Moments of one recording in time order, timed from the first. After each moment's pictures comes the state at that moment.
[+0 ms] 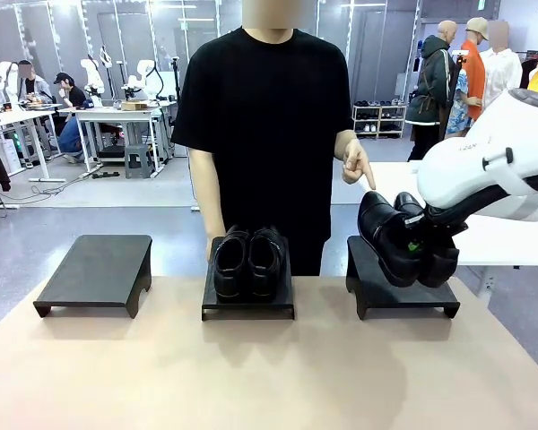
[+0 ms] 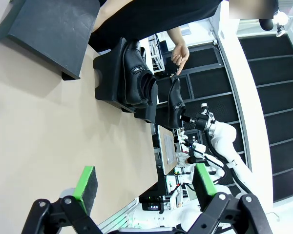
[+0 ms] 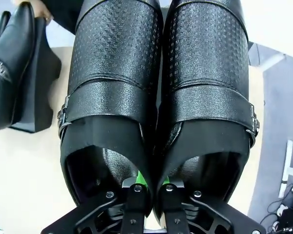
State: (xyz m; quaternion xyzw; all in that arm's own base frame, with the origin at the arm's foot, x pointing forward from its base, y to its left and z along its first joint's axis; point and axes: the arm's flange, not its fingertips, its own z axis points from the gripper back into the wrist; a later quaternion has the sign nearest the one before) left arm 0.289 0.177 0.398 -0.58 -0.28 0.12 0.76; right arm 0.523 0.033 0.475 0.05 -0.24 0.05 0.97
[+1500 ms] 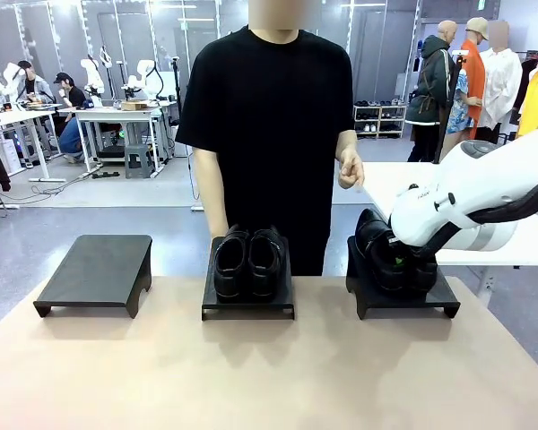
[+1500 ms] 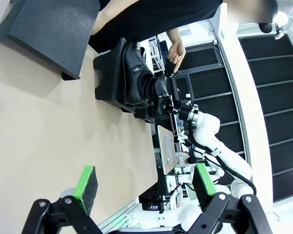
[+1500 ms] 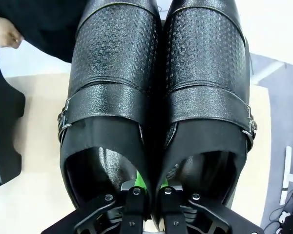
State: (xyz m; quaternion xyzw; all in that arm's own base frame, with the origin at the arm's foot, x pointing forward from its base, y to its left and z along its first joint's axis) left arm 0.289 0.177 0.398 -0.58 -0.28 0.12 0.76; right arm 0.589 0.033 0.399 0.03 -0.26 0.02 0.97
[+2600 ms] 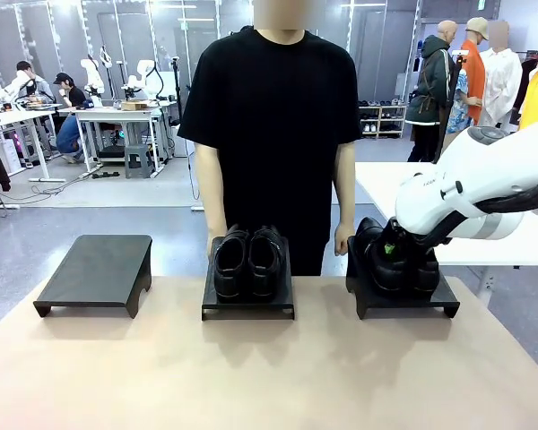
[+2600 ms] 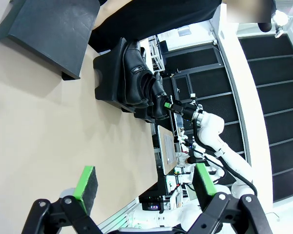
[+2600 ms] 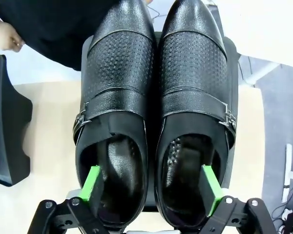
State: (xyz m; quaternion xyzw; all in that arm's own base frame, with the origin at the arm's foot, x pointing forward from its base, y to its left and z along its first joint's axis) left arm 0.289 0.177 0.398 -0.58 -0.28 0.12 0.76; right arm 0.585 0.031 0.423 0.04 -0.26 0.00 0.96
